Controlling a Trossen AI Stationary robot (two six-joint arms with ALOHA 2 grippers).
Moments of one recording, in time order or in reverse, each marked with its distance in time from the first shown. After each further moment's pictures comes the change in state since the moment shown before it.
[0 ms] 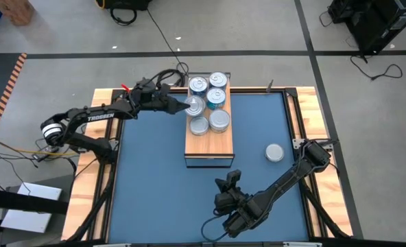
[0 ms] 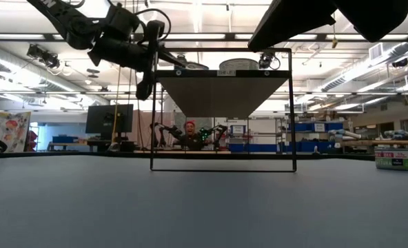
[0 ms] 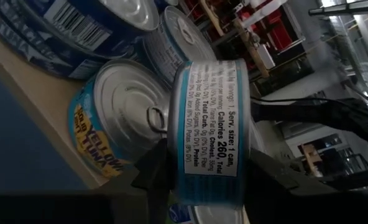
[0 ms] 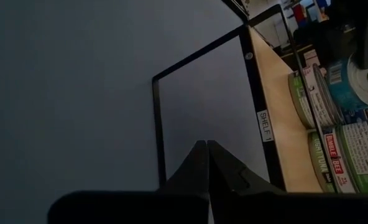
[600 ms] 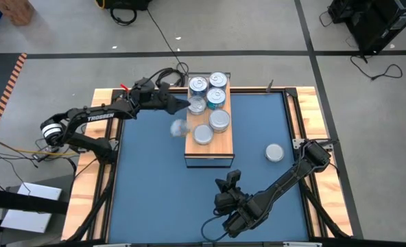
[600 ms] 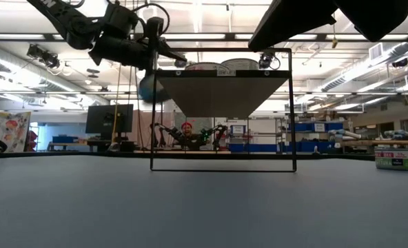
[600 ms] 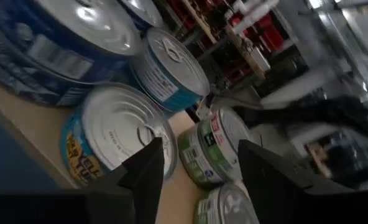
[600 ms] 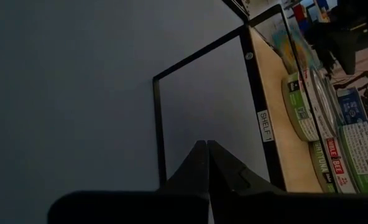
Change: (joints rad) left arm 0.000 -0.001 0.000 0.054 -0.019 0.058; right arm 0.000 0.000 0.000 0.000 -0.001 0.000
